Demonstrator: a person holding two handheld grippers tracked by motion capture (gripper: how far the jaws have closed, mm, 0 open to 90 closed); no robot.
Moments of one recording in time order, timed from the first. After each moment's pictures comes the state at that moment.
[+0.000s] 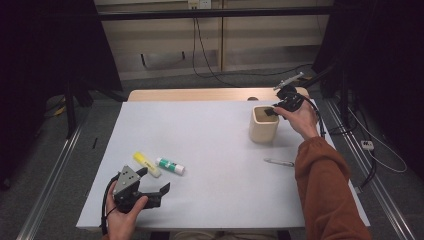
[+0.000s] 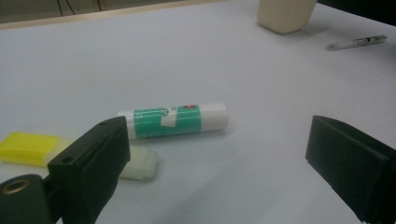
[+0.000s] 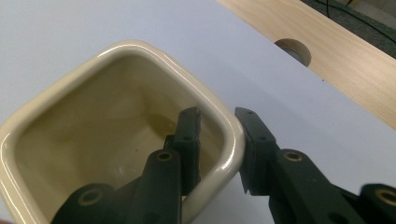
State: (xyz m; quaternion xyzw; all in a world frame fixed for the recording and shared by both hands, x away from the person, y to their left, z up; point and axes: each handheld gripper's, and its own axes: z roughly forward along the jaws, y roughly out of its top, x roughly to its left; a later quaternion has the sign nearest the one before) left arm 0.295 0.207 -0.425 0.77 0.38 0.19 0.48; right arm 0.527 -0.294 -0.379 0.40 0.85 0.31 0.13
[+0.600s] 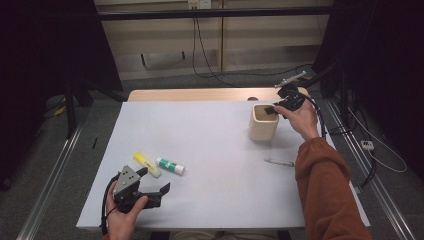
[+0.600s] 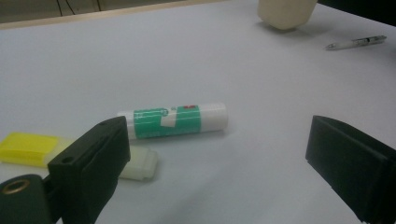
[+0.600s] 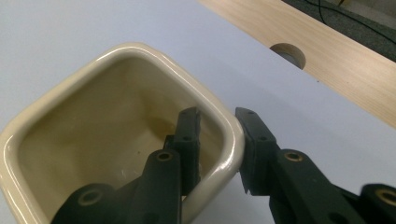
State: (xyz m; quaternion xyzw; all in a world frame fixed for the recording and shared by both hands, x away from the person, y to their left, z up) left arm 0.295 0.207 -0.425 0.77 0.38 0.19 0.48; right arm 0.520 -0.290 -0.368 0.42 0.84 0.32 0.13
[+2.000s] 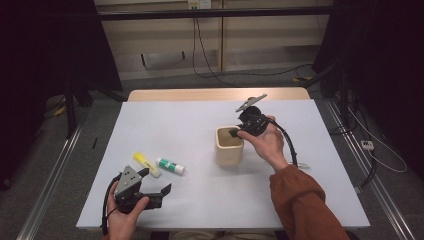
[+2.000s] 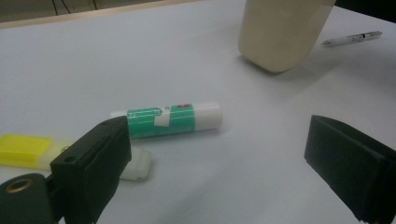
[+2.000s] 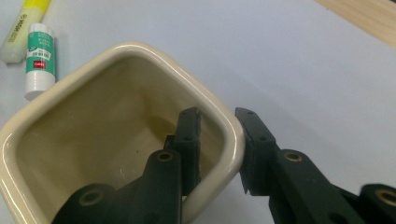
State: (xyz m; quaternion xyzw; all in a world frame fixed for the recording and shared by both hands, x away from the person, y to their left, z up) left arm 0.293 0.204 -0.423 0.77 0.37 0.19 0.48; right arm 0.450 -0.165 -0.374 0.37 0.86 0.33 0.11
